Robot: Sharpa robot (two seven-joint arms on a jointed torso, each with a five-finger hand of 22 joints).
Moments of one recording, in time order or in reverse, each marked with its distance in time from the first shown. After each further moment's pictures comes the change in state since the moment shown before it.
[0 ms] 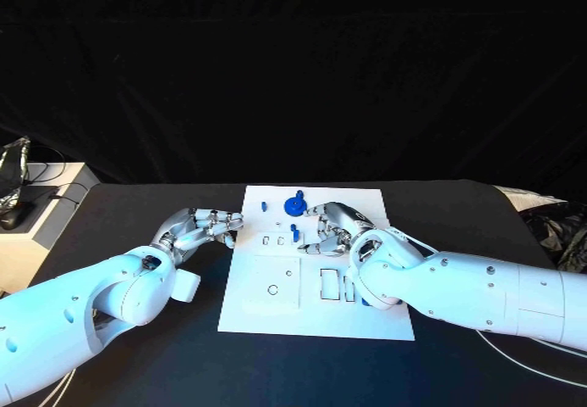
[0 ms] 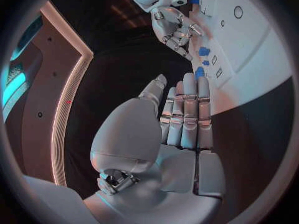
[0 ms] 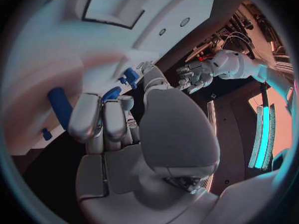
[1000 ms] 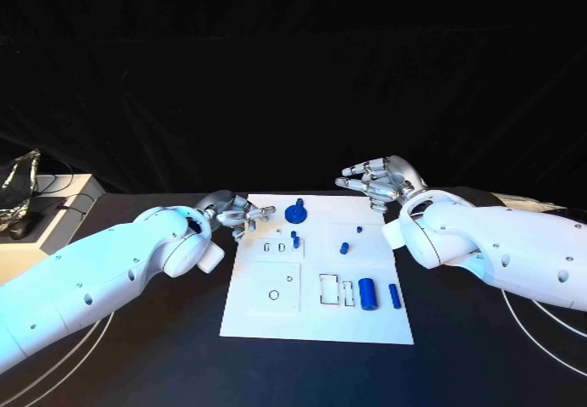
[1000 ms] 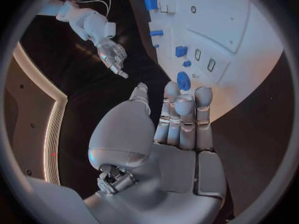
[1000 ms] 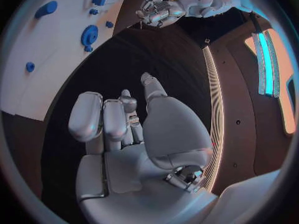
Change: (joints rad) left arm 0.138 0.214 0.032 -0.180 -0.472 0.094 -0.491; left_hand -0.183 0.018 -0.208 0.245 0.006 -0.081 -0.065 0.314 0.246 -0.117 -0.078 0.784 0.560 0.174 -0.081 0.505 0.349 0.033 0.162 -0.064 0.362 0.358; right arm 0.137 -0.178 0.023 0.018 0.740 -0.030 0.430; right_hand -0.174 0.208 -0.057 -0.247 0.064 0.291 -0.048 0.064 0.027 0.035 -0.041 0.018 0.018 0.004 -0.018 -0.011 -0.010 -0.001 -0.003 -0.015 -0.015 0.001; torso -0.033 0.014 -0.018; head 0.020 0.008
